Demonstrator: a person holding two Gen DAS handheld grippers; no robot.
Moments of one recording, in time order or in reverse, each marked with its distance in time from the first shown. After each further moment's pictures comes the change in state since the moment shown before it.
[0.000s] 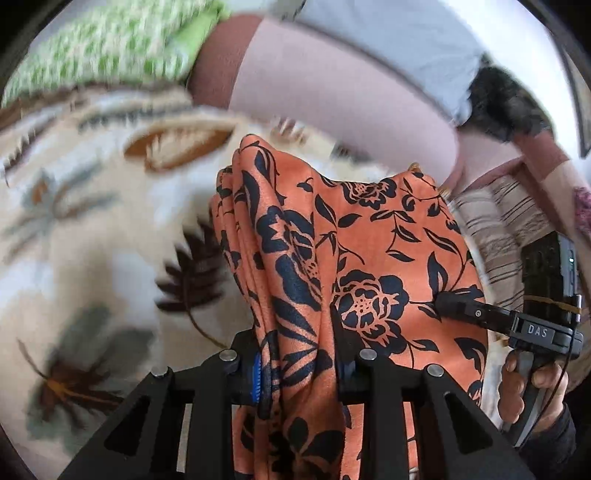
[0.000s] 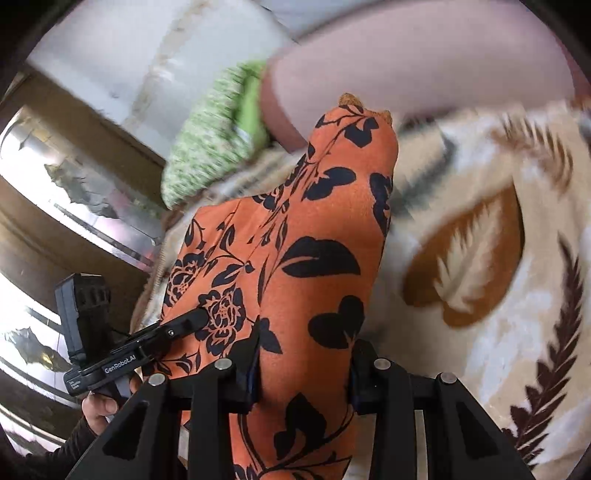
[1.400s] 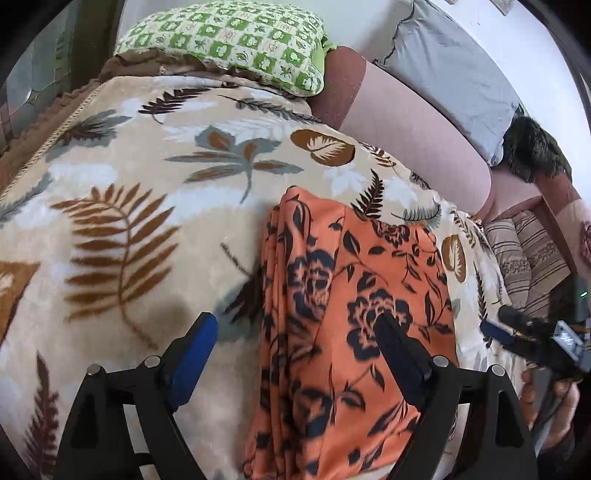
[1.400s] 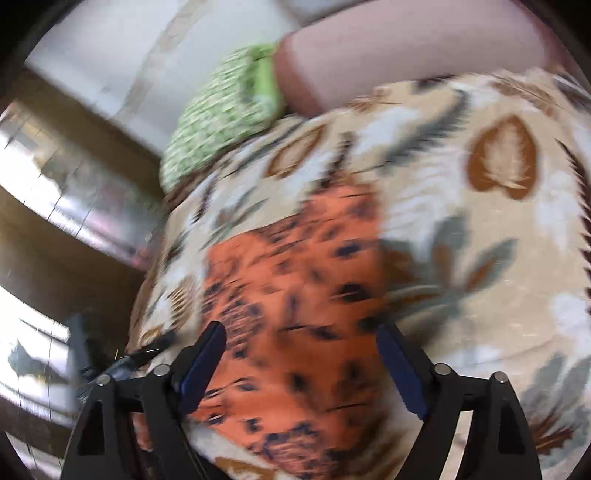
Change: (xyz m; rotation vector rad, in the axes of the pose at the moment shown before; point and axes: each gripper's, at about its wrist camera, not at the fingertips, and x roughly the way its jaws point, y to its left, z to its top) left arm -0.137 0.146 -0.085 -0.139 -0.106 0.072; right arm -0.009 0.107 -0.101 0.124 -0.074 -0.066
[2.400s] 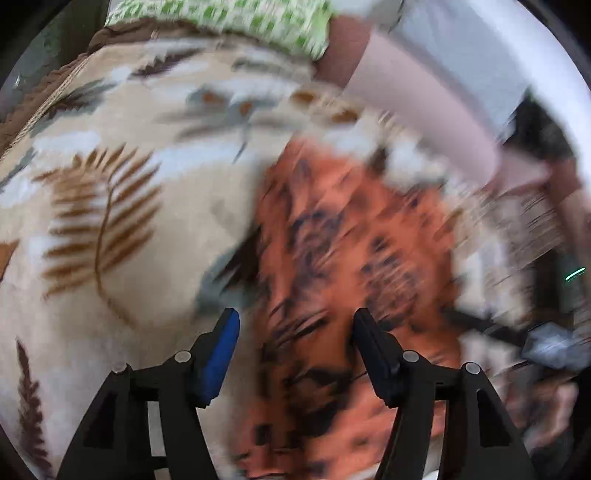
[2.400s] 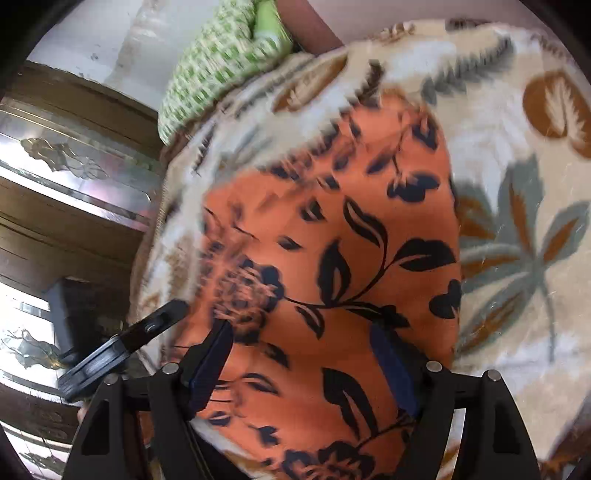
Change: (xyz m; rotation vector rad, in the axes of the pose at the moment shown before) left arm 0.034 0.003 -0.021 0.015 0.164 0.078; right arm 0.086 0.045 -0.012 -0.079 0.197 0.068
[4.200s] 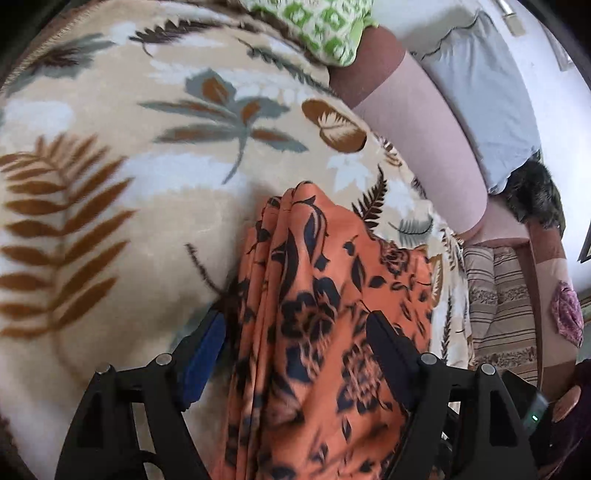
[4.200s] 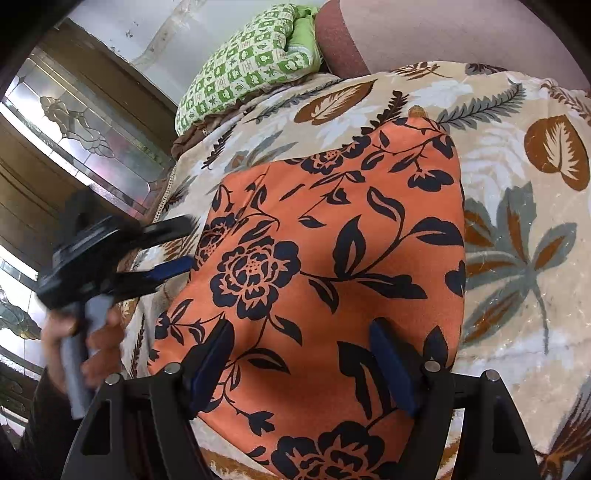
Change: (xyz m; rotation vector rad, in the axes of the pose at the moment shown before) left arm 0.026 0.012 0.064 -0.204 0.012 -0.254; right arm -0.005 0.026 -0.034 -0.158 -0.089 -0.081
